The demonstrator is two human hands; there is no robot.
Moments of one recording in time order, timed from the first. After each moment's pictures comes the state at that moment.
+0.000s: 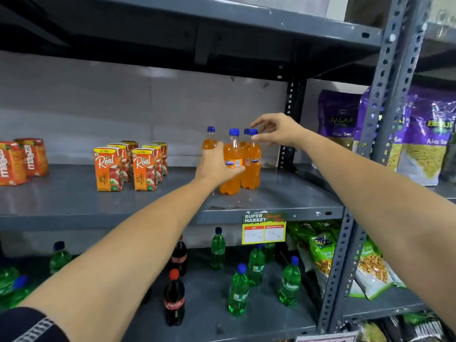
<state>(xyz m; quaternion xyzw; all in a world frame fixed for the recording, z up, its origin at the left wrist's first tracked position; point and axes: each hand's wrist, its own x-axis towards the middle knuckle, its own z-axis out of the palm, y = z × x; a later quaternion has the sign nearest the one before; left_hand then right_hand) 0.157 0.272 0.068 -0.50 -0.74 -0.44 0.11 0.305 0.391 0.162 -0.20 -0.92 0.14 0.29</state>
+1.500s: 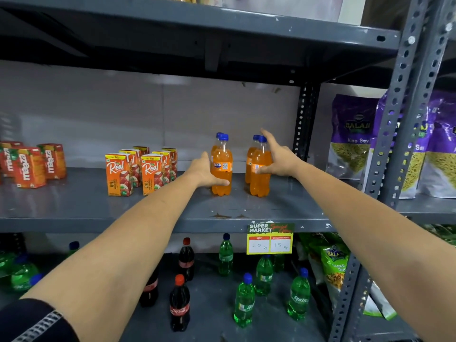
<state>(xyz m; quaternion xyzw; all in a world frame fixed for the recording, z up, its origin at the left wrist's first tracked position) 0.112 0.260 0.078 -0.47 -0.81 -0.34 -0.01 0.280 0.408 0.114 -0.24 -0.93 0.11 0.25</state>
